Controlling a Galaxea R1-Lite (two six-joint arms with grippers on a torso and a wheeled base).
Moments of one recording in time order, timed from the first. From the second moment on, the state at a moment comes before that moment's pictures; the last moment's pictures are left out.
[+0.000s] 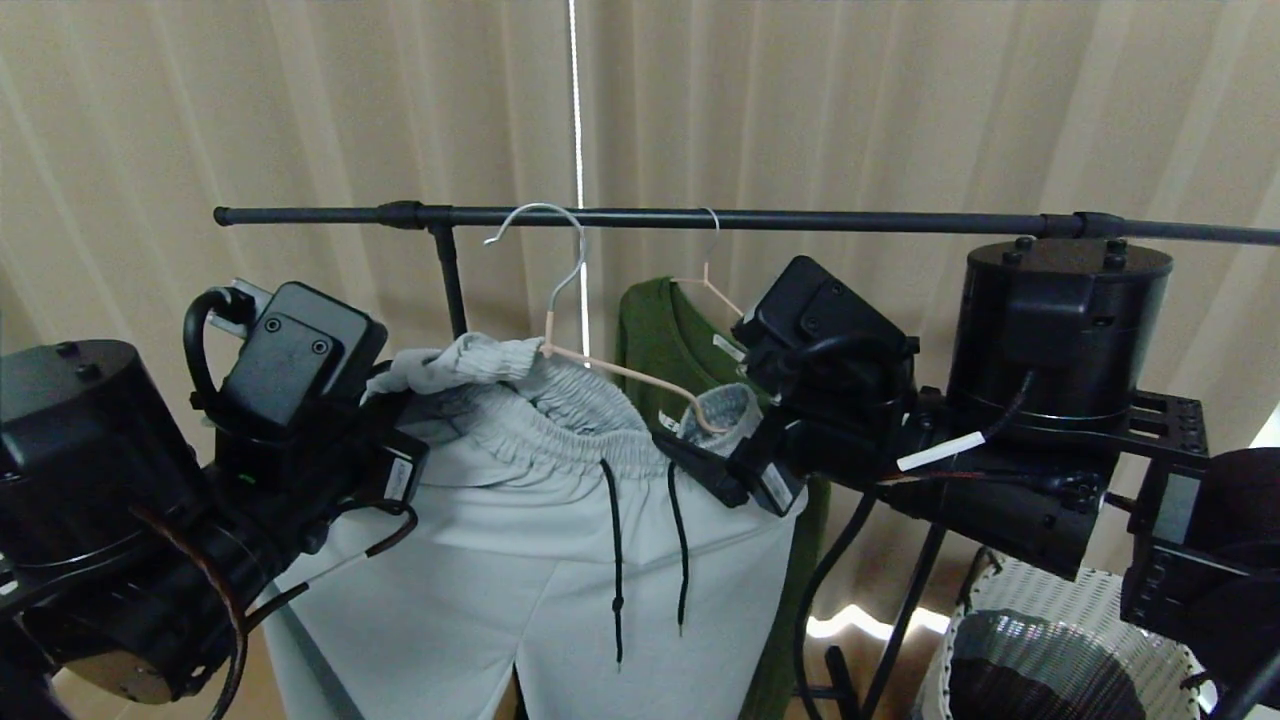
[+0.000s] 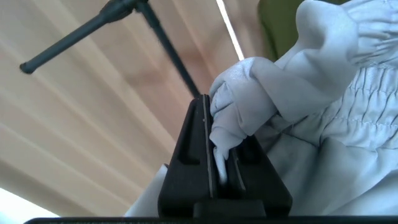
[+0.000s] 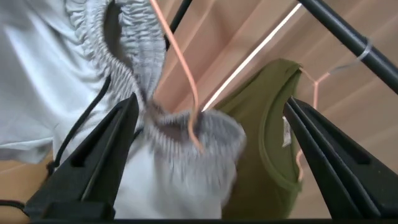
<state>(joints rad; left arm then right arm) -0.57 1.45 -0.50 -0.92 0.45 0.47 0.79 1.69 -0.95 -0.55 -0.09 -0.42</state>
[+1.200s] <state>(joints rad) -0.64 1.40 -0.48 -0.92 0.45 0.47 0.75 1.76 -1.01 -0.55 -0.09 -0.42</state>
